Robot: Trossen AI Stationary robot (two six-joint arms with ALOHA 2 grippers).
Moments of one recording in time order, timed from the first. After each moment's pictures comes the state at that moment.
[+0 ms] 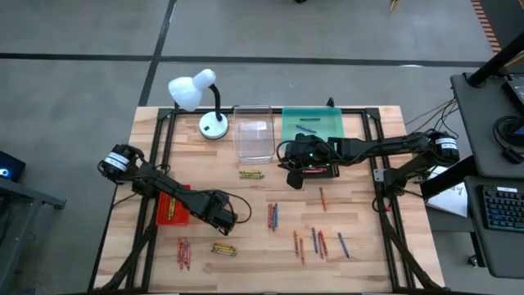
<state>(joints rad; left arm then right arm) -0.41 1.74 0.95 -0.77 -0.07 -1.33 -0.10 1.45 0.98 -0.18 0.03 0.12</state>
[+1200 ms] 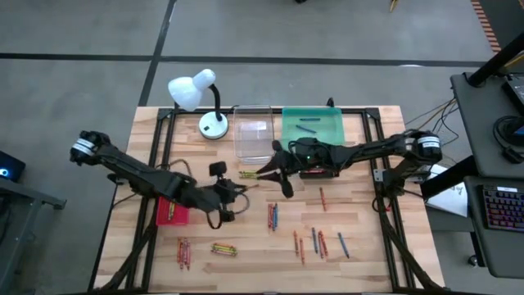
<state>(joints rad) -0.40 1.31 0.85 -0.13 -0.64 -0.12 -0.09 1.62 0.94 0.48 -0.31 0.00</state>
